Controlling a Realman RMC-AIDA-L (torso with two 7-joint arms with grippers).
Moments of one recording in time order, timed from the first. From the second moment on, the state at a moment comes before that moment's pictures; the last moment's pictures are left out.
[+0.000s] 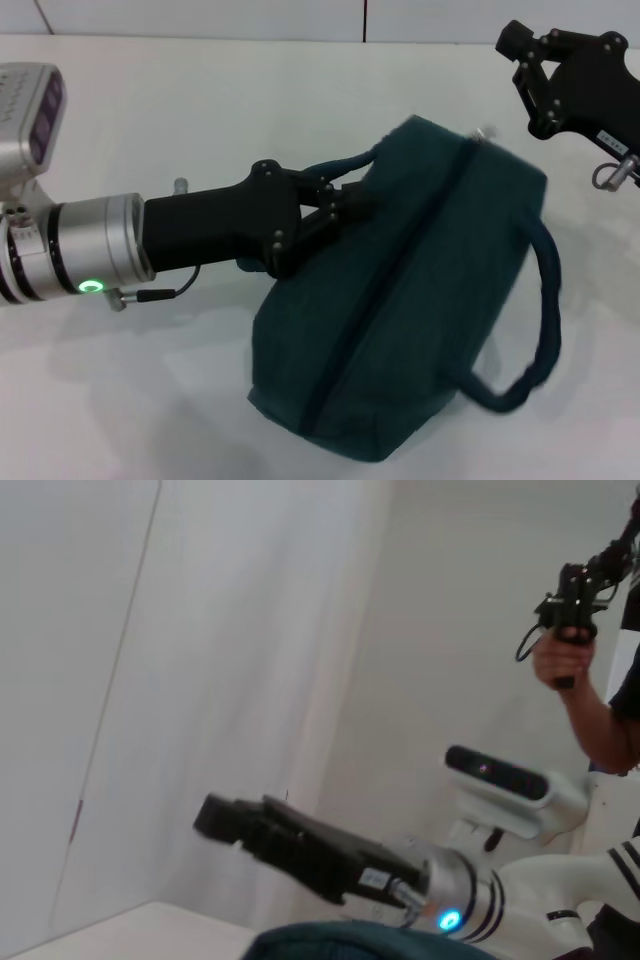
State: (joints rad) left arm -0.49 -2.04 1.17 0.46 1.36 1.67 -1.17; right arm 0.49 2.03 -1.52 -0.46 -0.59 -1.30 0.58
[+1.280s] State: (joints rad) left arm -0.50 -2.03 1.16 0.45 1.36 1.65 -1.16; right arm 0.41 1.98 -1.53 -0.45 -0.74 -1.30 0.57
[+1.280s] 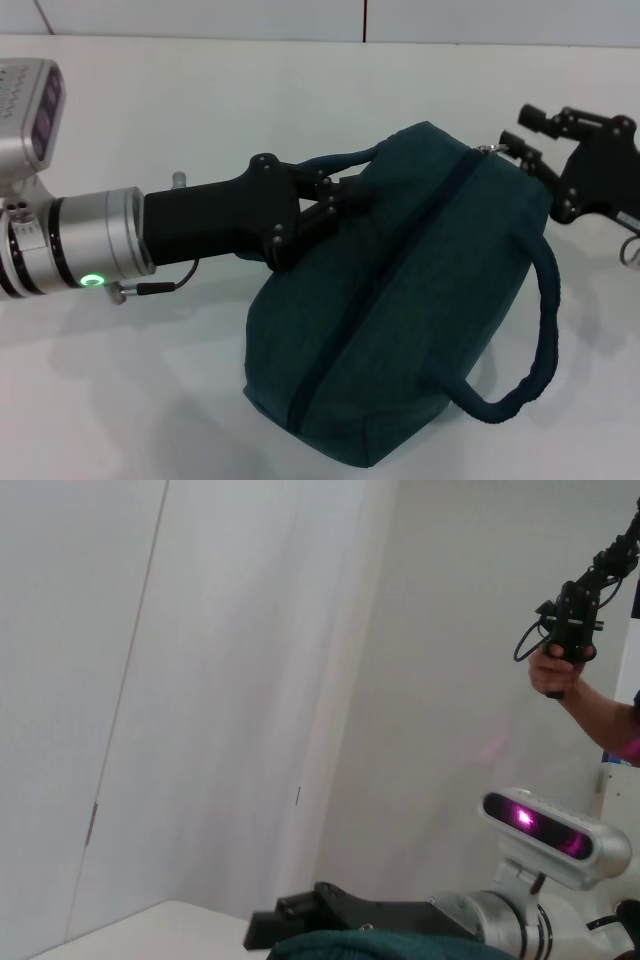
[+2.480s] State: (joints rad) left arm -0.51 -2.04 1.17 0.45 1.36 1.61 -1.14; right arm 0.46 2.01 -1.53 -0.47 -0.84 -1.29 0.59
